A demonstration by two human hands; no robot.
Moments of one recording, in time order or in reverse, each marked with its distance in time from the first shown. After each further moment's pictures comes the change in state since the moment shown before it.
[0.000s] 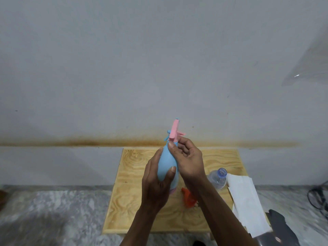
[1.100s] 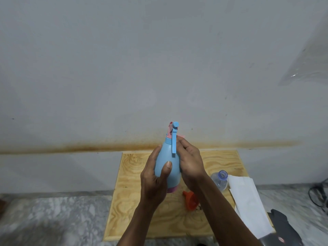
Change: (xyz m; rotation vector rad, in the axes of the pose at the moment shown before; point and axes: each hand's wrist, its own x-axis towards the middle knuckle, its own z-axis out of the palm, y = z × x) left_hand 0.024 0.012 -0.005 -0.254 -0.066 -0.177; right_hand 0.012 -0.015 0.001 0.062 -0.075 0.128
